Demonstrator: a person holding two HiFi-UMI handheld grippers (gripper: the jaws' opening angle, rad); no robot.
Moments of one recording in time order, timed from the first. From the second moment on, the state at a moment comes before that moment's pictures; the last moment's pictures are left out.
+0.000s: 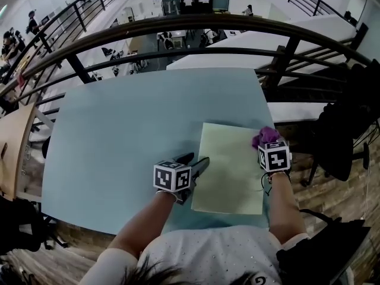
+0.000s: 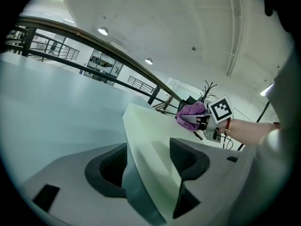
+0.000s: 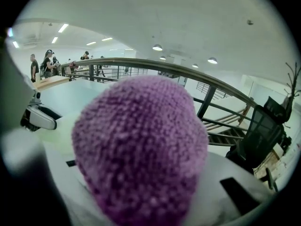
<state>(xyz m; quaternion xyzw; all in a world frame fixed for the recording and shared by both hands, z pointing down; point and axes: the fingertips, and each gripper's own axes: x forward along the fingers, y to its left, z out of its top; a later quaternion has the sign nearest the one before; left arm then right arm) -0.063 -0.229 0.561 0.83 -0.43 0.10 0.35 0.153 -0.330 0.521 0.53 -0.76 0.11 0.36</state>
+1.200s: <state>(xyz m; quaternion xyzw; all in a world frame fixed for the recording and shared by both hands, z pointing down) -0.063 -0.224 0.557 0.83 -0.43 0.11 0.35 0.033 -0.264 0.538 0.37 -0.83 0.17 0.38</state>
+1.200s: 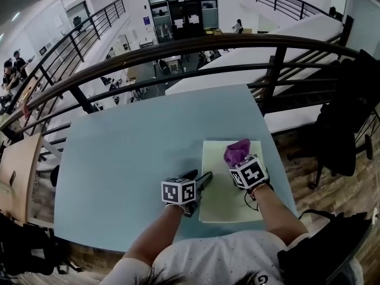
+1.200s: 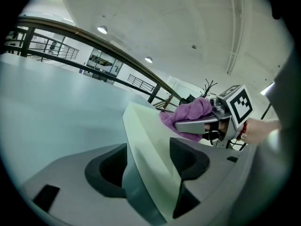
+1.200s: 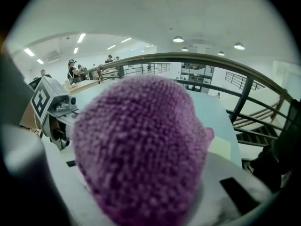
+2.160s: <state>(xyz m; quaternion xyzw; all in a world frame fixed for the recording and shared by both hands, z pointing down) -0.063 -0.218 0.550 0.83 -0.43 0.10 0.35 0.089 -0.259 0.503 0.44 -0.82 0.21 0.31</state>
